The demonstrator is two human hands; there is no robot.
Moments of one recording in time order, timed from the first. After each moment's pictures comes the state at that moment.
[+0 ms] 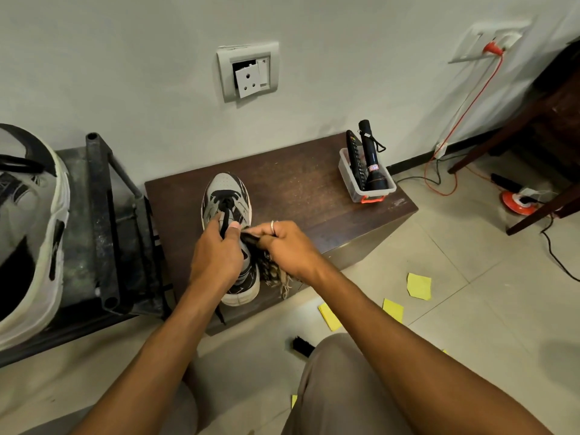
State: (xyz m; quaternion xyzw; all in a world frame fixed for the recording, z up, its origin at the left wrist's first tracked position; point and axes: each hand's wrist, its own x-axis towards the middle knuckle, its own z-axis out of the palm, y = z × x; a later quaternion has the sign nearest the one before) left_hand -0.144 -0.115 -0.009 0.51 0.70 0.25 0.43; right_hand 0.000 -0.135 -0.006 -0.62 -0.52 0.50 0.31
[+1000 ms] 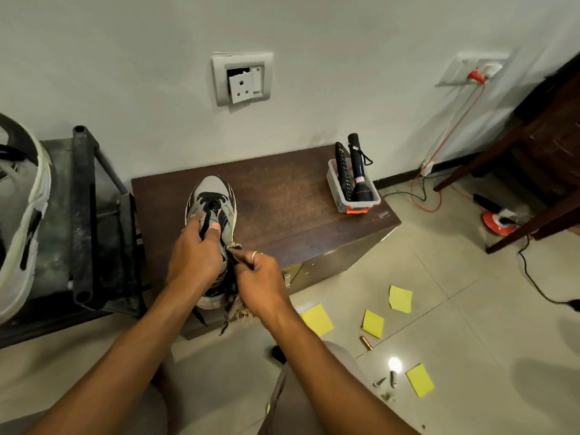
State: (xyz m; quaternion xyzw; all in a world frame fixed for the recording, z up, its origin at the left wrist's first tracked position) left_hand -0.143 -0.117 -0.010 0.51 0.70 0.28 0.41; right_hand -0.036 -0.177 -0.028 -0.69 -0.41 0.48 0.36
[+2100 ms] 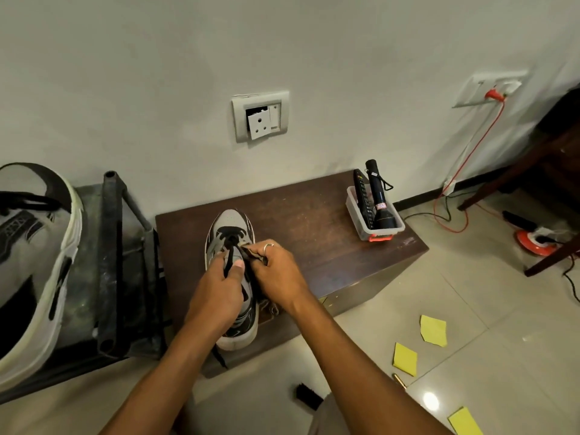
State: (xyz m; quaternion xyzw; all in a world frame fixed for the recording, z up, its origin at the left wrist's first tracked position) left_hand -0.148 -0.110 -0.014 0.52 0.69 0.23 0.44; right_hand -0.018 -0.096 -0.028 -0.64 -0.58 0.38 0.34
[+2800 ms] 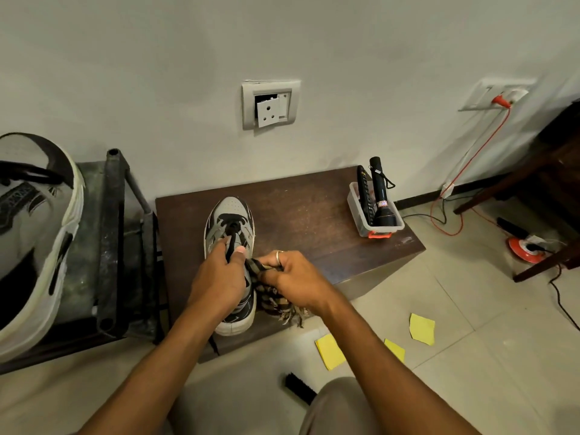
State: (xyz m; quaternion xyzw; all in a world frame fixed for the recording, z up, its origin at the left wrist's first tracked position) left_hand -0.144 -0.113 -0.001 0.52 0.69 0.23 0.45; right_hand 0.012 -0.125 -0.013 -0.59 -0.55 0.52 0.27
